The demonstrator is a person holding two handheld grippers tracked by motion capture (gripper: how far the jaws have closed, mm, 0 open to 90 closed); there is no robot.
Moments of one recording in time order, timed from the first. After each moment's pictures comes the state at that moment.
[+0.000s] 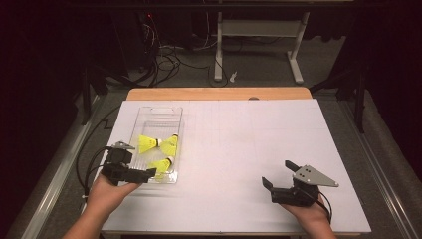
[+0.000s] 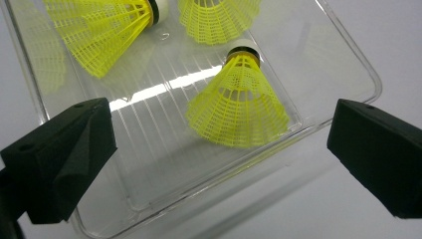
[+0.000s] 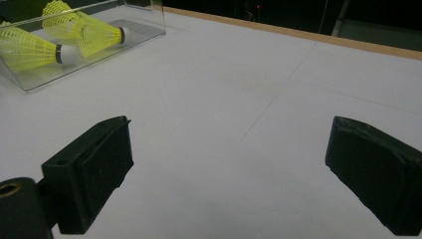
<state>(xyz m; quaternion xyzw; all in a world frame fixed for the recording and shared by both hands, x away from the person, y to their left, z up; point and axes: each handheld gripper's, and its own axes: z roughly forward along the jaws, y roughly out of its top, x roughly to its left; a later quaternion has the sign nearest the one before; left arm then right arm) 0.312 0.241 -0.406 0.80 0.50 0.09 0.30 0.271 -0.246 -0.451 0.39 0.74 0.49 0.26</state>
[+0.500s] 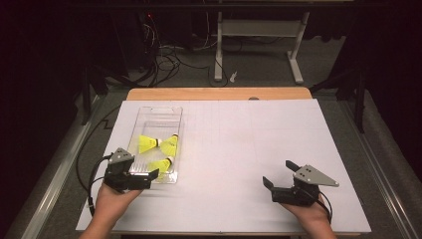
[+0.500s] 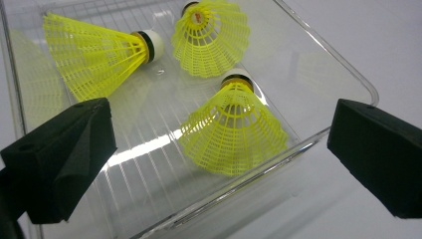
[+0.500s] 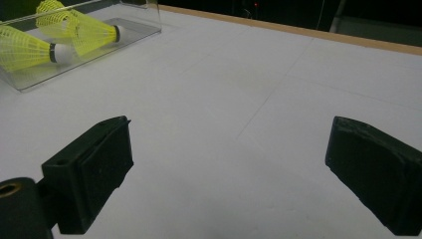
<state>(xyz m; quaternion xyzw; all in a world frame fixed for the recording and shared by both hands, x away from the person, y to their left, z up) 0.295 0.242 -0.429 0.78 0.47 0.16 0.39 0.273 -0.248 -0.453 0.40 0.74 0.48 0.26</state>
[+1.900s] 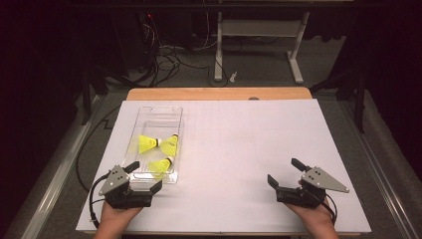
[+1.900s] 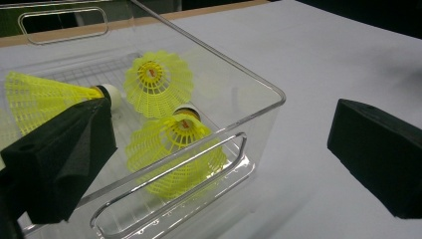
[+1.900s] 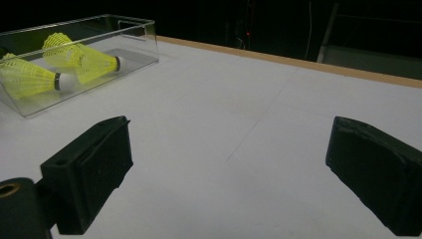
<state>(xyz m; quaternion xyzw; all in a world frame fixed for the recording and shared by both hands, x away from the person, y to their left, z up) 0.258 0.240 -0.450 0.75 0.38 0.21 0.51 0.264 -0.257 -0.445 0.39 0.71 0.52 0.28</state>
